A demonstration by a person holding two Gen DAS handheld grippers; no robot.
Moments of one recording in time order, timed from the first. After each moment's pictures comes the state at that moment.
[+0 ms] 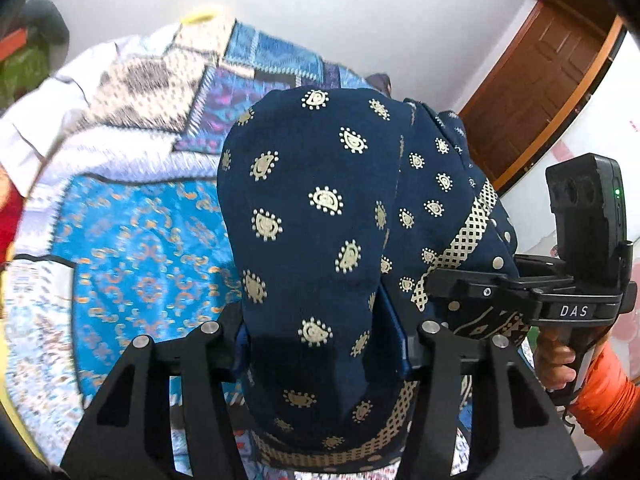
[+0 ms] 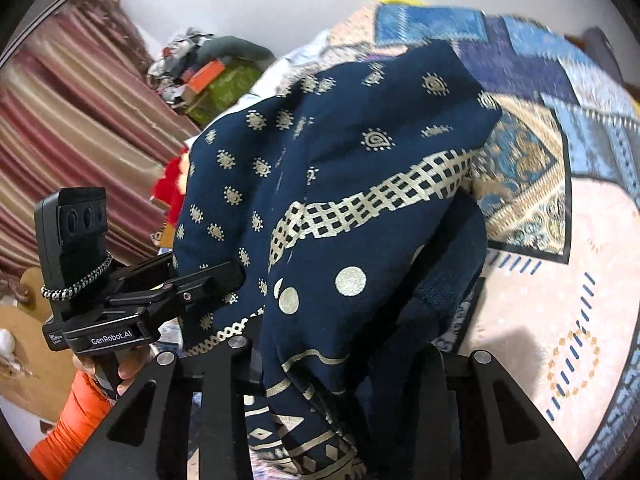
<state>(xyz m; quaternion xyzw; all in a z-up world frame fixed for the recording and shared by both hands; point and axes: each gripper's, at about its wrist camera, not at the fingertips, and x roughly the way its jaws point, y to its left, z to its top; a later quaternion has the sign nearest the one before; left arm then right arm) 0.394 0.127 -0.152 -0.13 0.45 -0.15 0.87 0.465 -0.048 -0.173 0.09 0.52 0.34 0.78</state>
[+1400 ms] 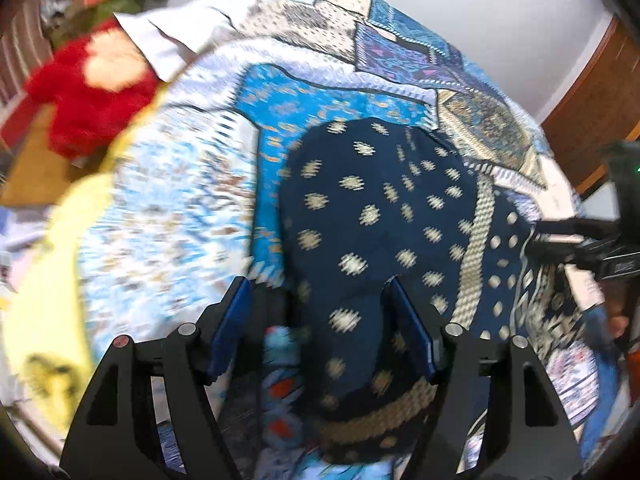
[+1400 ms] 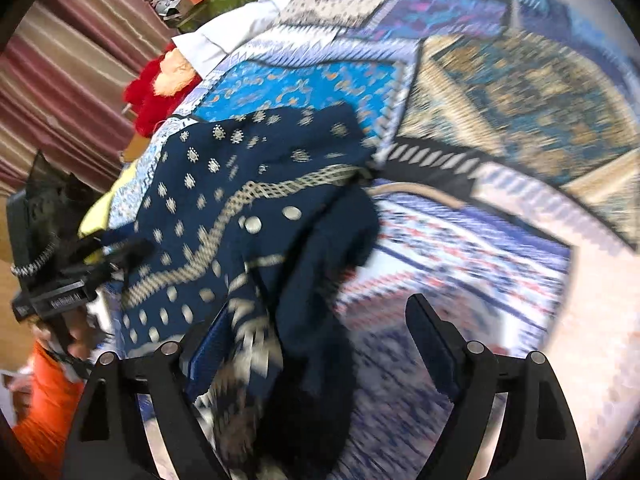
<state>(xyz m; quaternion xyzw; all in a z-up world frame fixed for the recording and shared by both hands) 0.309 0.249 -0.239 -0.12 0.50 0.01 0.86 0.448 0.033 -0.250 -0.06 0.58 0.33 0.74</state>
